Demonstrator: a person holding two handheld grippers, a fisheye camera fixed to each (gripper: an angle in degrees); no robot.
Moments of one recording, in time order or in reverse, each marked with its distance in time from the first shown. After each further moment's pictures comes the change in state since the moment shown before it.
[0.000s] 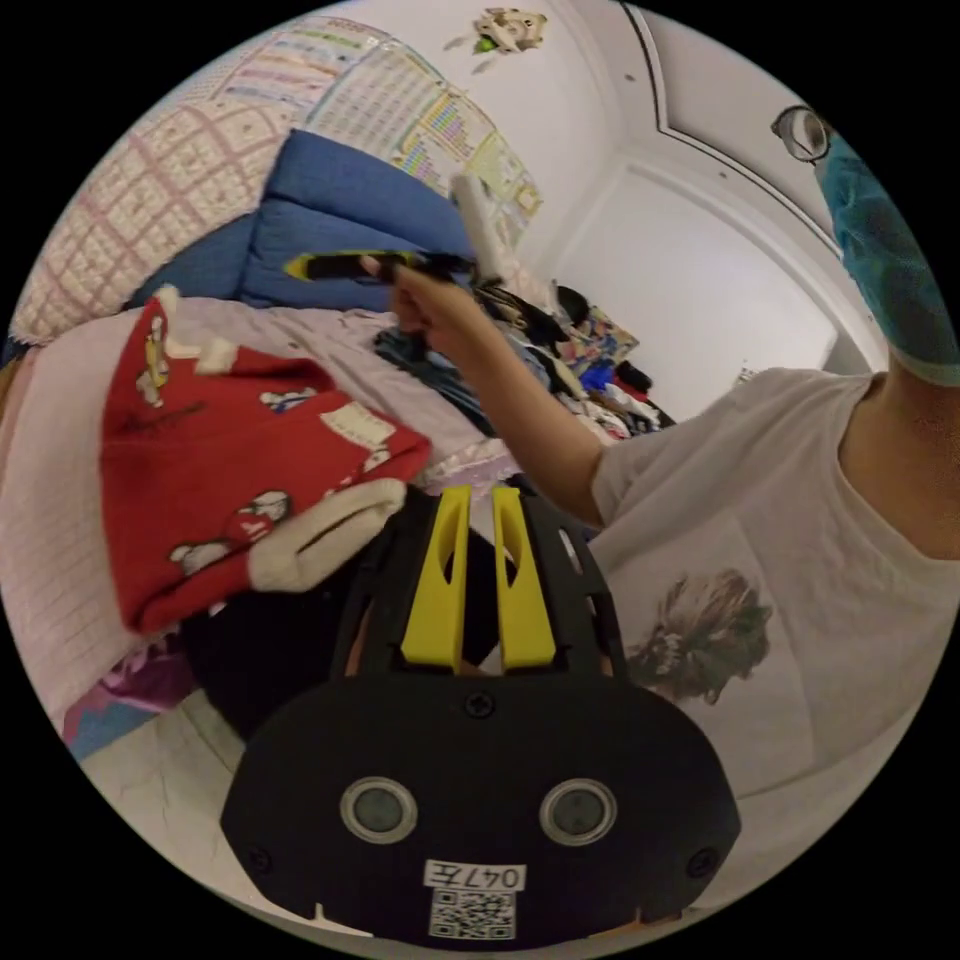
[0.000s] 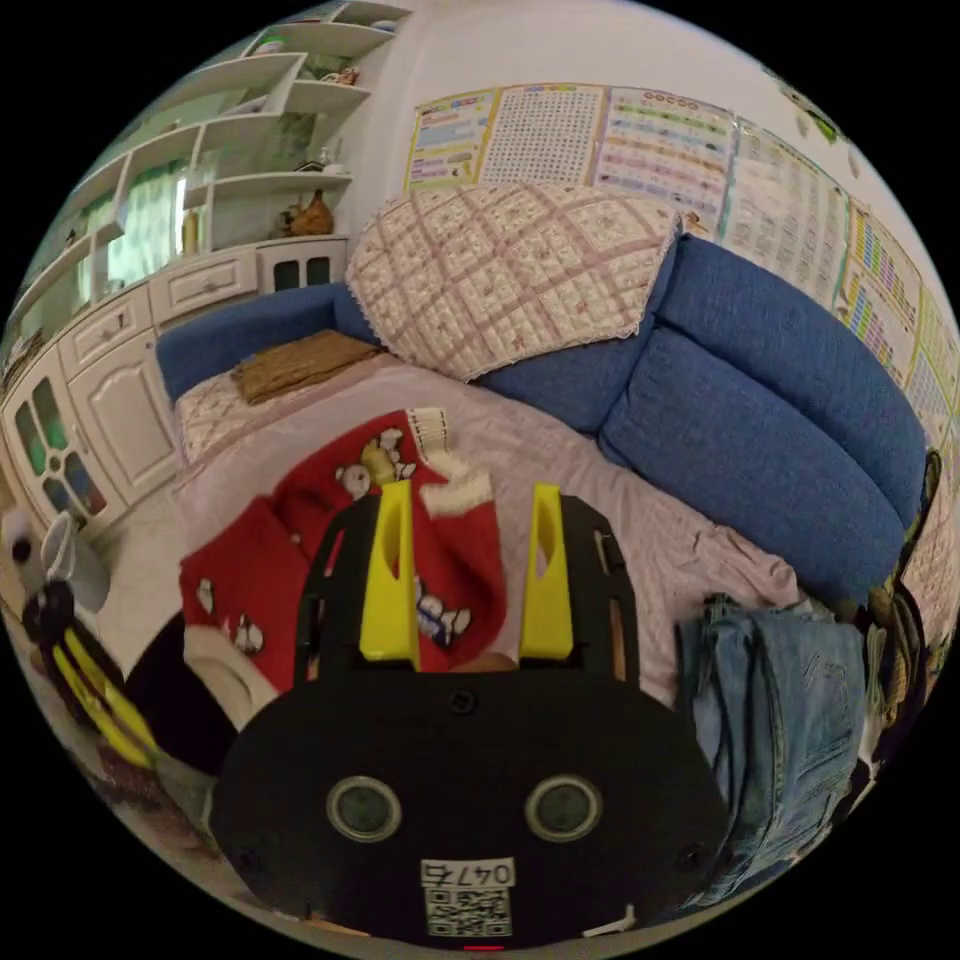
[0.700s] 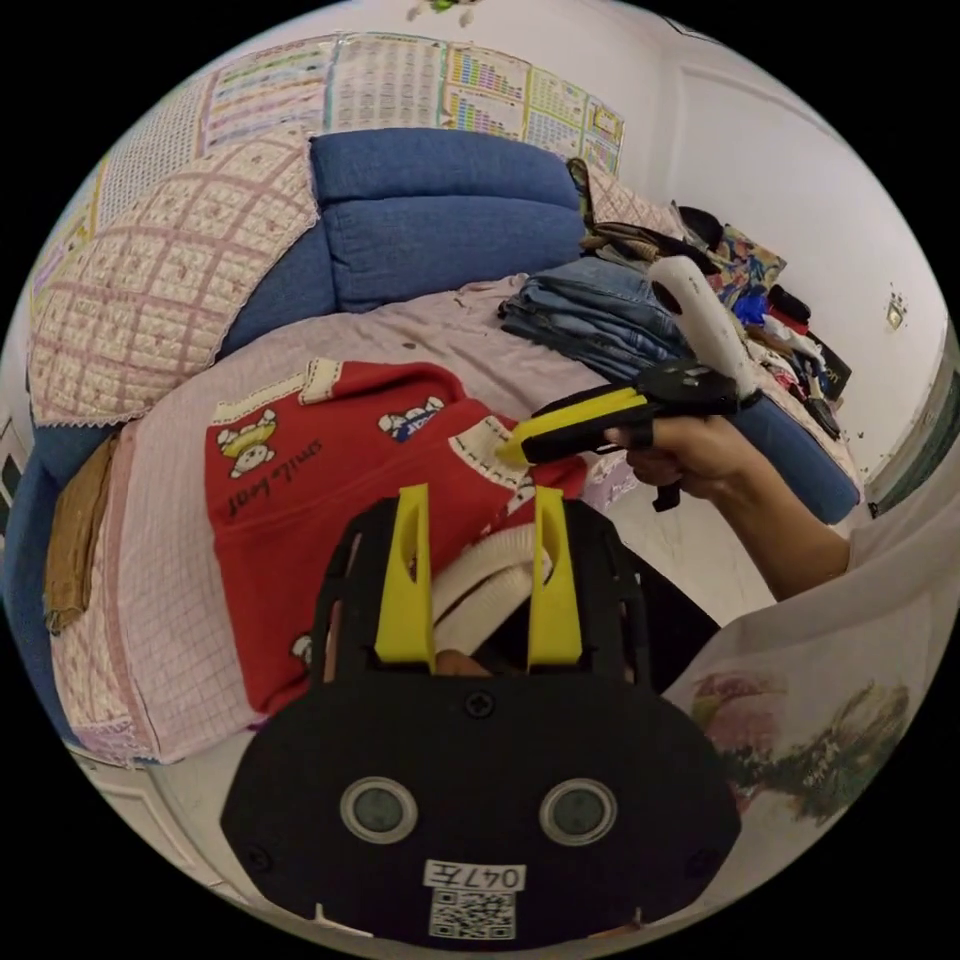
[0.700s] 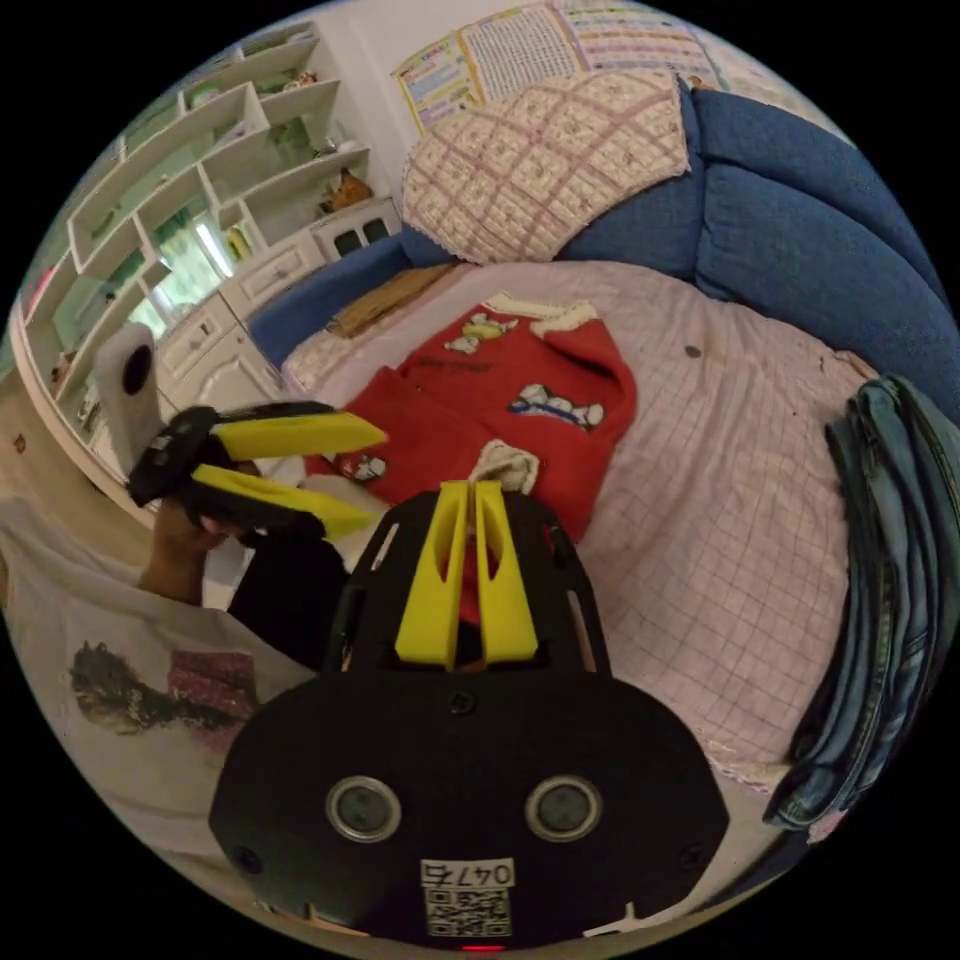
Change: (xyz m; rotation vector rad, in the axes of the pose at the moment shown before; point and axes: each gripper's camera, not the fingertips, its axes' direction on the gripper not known) left arm 0.004 -0.039 0.131 -0.155 -0.472 0.090; right arm -0.047 0.229 0.003 -0.147 -0.422 0.161
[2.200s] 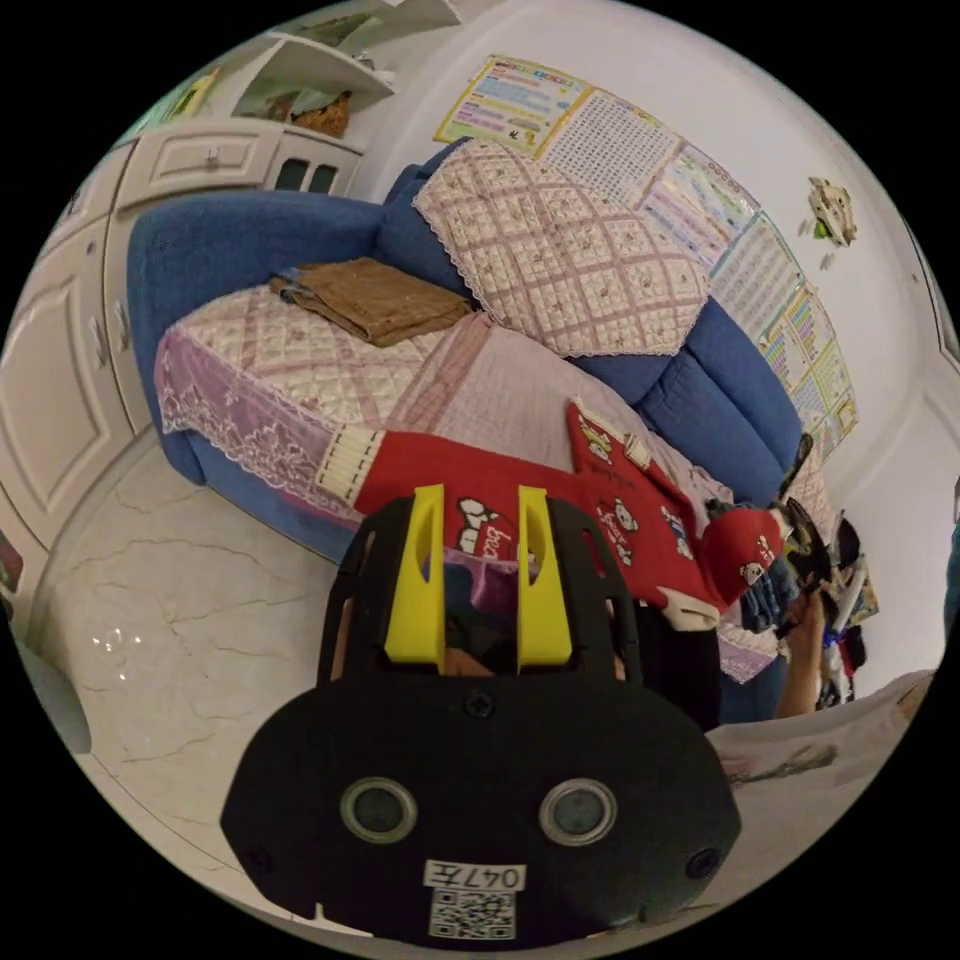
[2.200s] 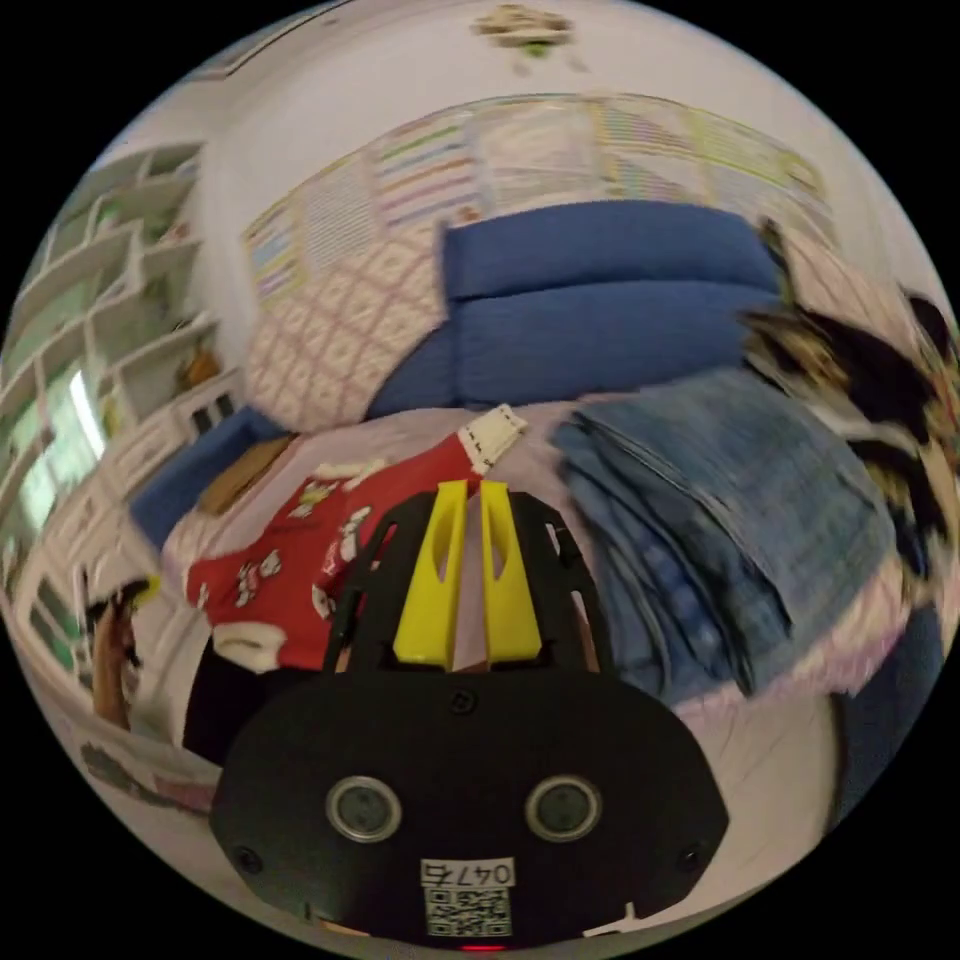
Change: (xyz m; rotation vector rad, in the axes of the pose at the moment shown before) left arm -0.306 -0.080 -0.350 0.270 -0.212 -0.864; right arm 0.080 0.467 -0.245 0.410 0.436 0.384
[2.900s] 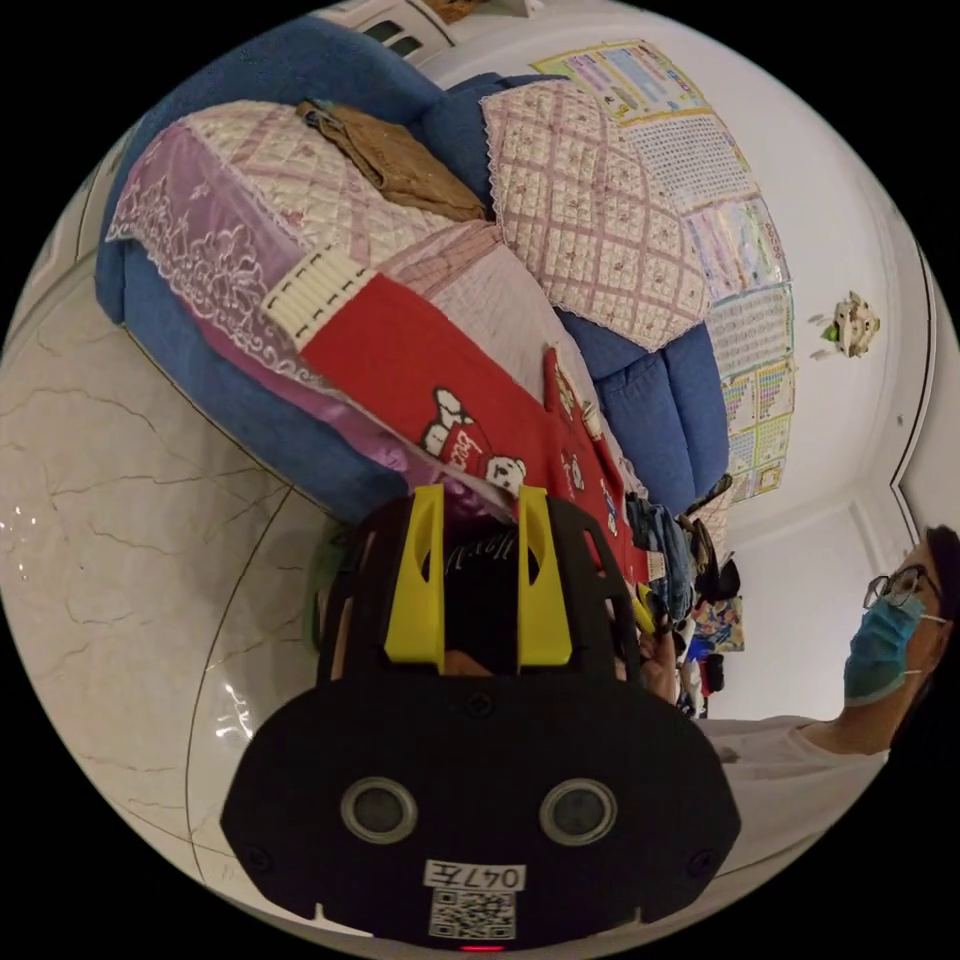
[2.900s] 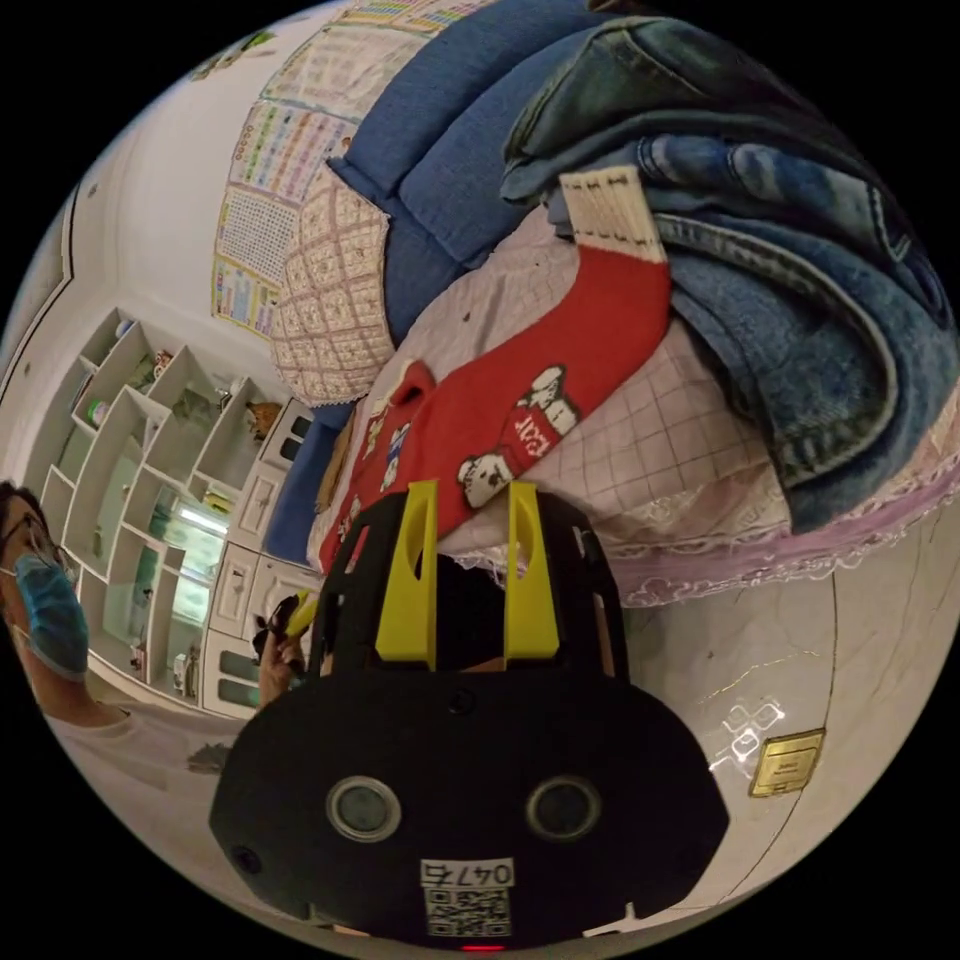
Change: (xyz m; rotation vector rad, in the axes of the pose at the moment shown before) left arm -0.002 -0.103 -0.027 -0.193 0.308 -0.278; right arm 0.253 0.305 0.125 -0.328 -0.456 0.406
